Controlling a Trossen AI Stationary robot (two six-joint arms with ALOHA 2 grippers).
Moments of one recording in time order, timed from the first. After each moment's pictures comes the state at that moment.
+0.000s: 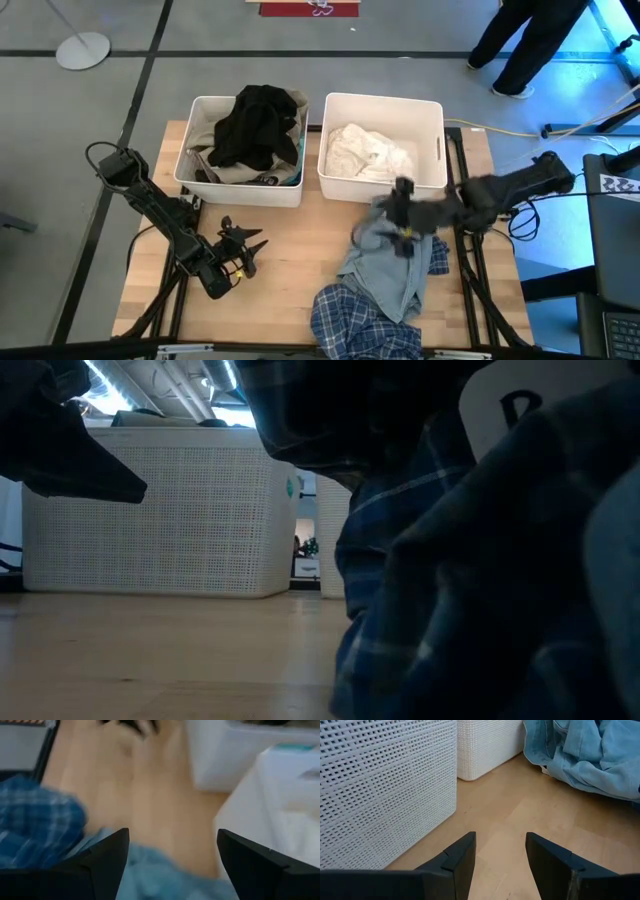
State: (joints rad) left arm -0.85 1.40 0.55 -0.30 -1.19 -1.17; right arm 0.41 1.29 1.38 -0.89 0.36 0.28
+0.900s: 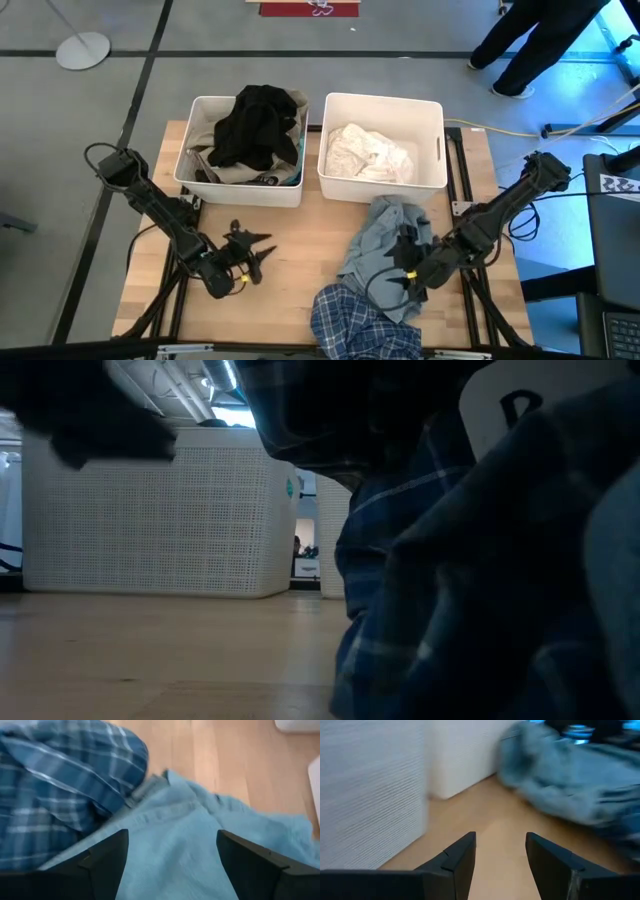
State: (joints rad) left arm -0.80 1.40 0.59 0.04 -1.15 -0.86; right arm 0.68 1.29 1.06 -0.69 0.32 0.58
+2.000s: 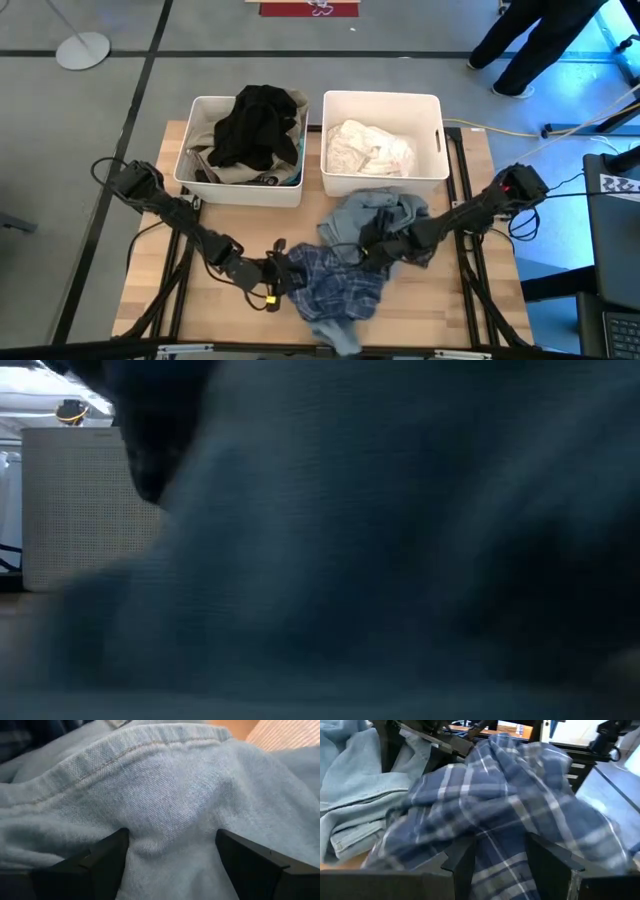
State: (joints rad) left arm -0.62 1.60 0.76 0.40 -0.53 -0.38; right arm 0.39 1.58 0.87 -0.36 0.50 0.49
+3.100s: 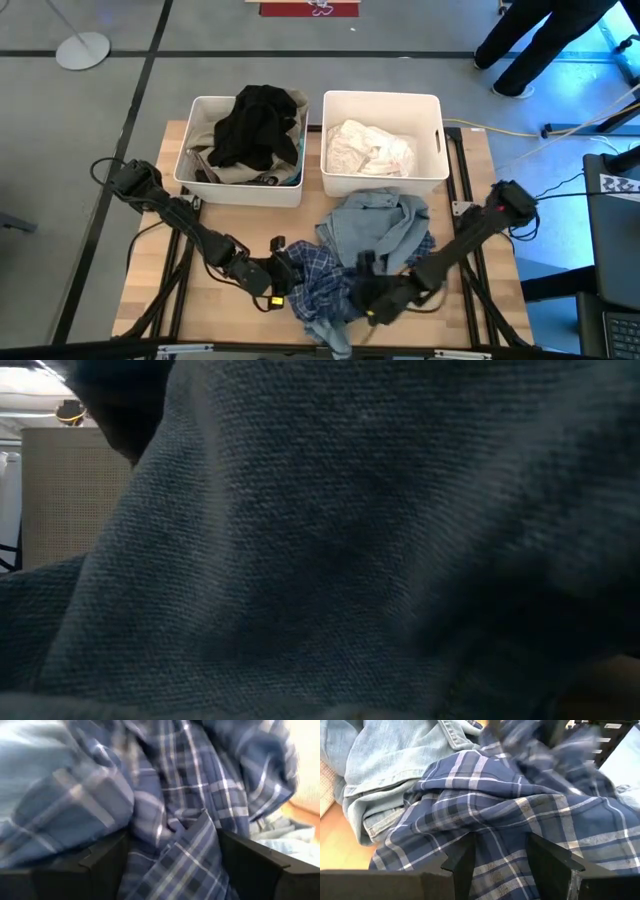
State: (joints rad) left arm -0.61 1.59 0.92 -0.01 -0.54 -0.43; right arm 0.66 1.78 1.21 -0.36 0.51 0.23
